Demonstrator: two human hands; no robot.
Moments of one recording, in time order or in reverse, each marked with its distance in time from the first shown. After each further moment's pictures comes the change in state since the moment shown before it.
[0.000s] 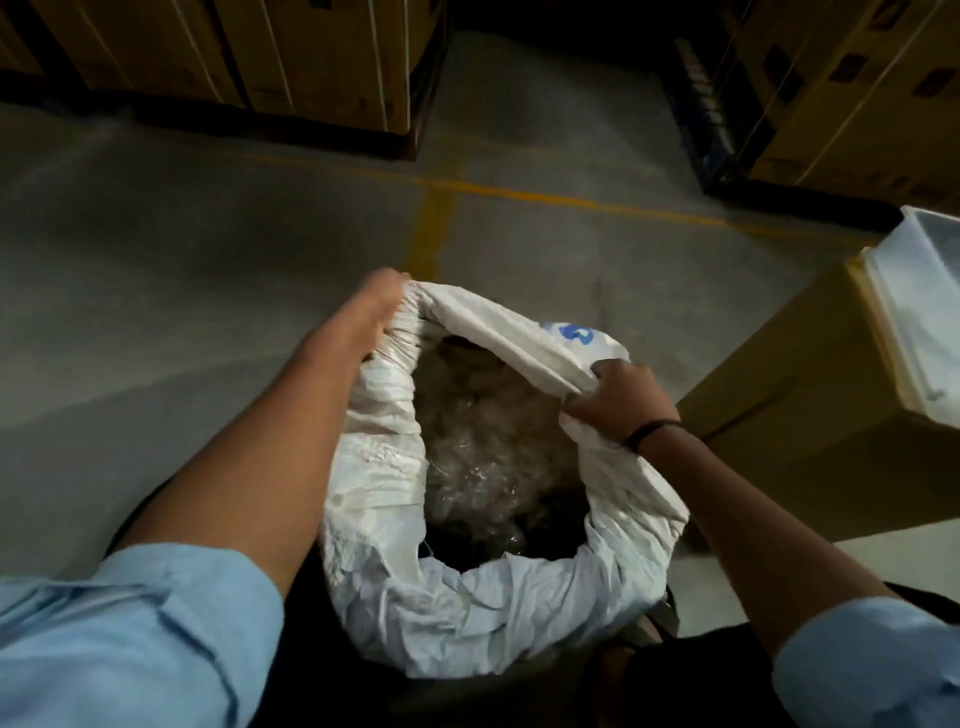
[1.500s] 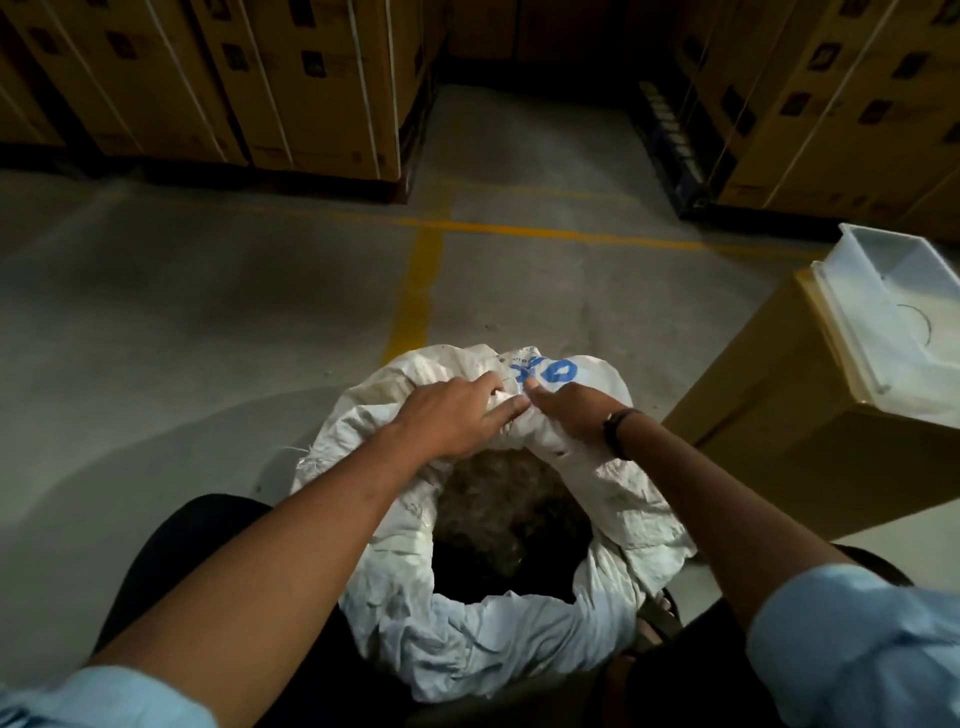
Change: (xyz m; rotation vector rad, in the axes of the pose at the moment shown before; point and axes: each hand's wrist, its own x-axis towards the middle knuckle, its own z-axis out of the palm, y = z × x) left_hand -0.113 -0.037 0.056 1.090 -0.147 0.643; right_hand -0.012 -0.030 -0.007 0.327 -0.311 0.063
